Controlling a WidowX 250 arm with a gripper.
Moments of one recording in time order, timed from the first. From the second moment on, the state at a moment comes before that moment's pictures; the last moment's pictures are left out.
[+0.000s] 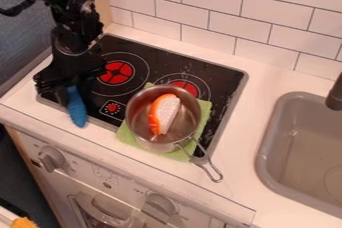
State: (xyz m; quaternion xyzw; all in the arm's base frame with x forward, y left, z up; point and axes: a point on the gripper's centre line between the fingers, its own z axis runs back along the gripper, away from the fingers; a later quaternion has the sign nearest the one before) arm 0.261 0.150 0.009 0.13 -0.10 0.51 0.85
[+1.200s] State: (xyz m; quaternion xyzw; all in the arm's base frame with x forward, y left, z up) arm 0.274 0.097 0.073 0.09 -0.16 0.59 0.79
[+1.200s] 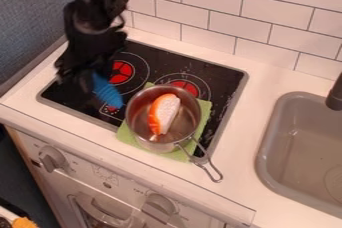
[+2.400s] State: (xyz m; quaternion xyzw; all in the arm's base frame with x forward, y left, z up) arm 0.391 0.005 0.067 0.05 -0.16 0.64 0.75
